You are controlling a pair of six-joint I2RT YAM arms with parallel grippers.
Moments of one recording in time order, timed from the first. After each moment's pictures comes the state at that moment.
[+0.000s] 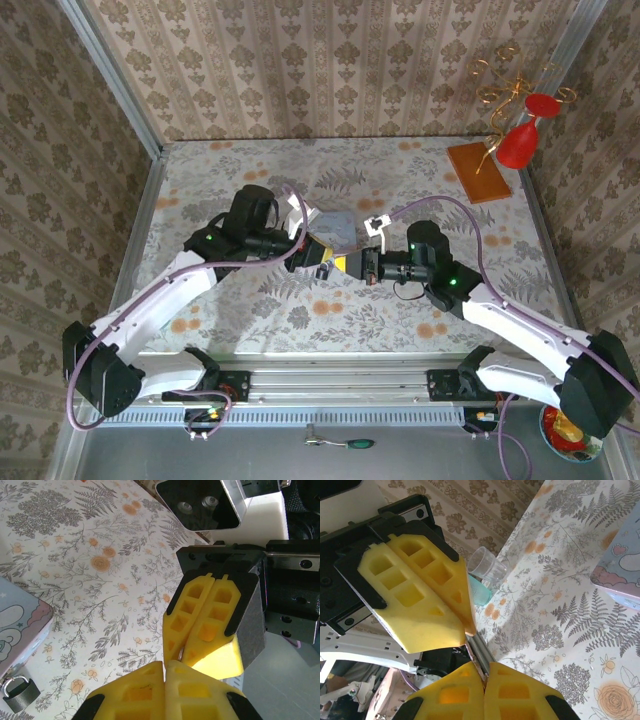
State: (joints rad) left arm -0.69 1.21 1.07 -0.49 0.72 -0.13; right arm 0.64 1.07 0.66 0.13 -0.60 0.73
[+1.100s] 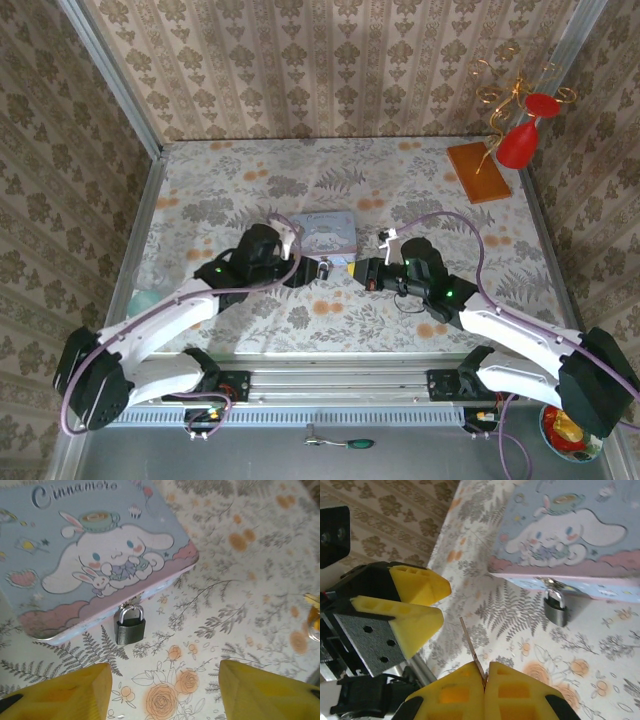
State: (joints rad) left arm -0.79 1.15 0.73 -0.28 0.13 -0.39; right arm 0.67 1.06 0.51 0.12 -0.29 0.78
